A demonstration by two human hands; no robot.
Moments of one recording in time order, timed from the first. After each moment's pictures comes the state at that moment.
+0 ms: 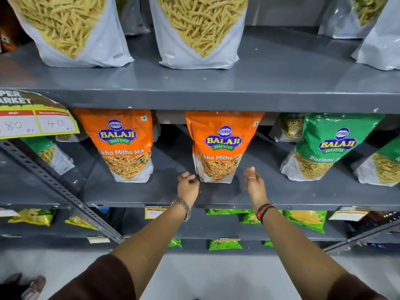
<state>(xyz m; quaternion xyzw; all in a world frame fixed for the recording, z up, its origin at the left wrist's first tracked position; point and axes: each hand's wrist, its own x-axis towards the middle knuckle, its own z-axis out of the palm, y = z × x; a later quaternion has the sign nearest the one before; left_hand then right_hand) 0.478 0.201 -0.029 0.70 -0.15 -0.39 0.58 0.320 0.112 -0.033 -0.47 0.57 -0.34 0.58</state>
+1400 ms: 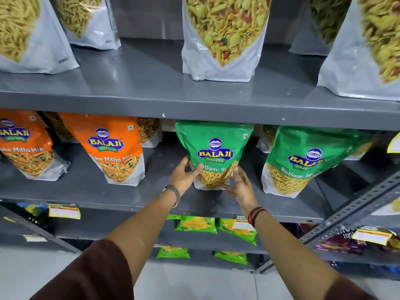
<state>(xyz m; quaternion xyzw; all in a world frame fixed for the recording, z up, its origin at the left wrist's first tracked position) 0.227 0.035 0.005 0.74 -0.33 -0.33 0.48 0.058 -0.031 0.007 -0.47 0.48 -0.31 0.67</state>
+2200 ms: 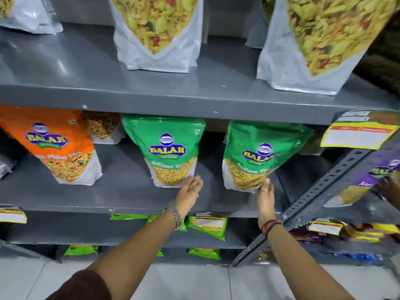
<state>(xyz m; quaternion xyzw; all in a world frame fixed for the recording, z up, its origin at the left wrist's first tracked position) 0.087 0.000 -0.017 0.64 -0.23 -0.49 0.55 -0.092 -0.084 -0.006 -0.42 0.61 -0.42 0.53</state>
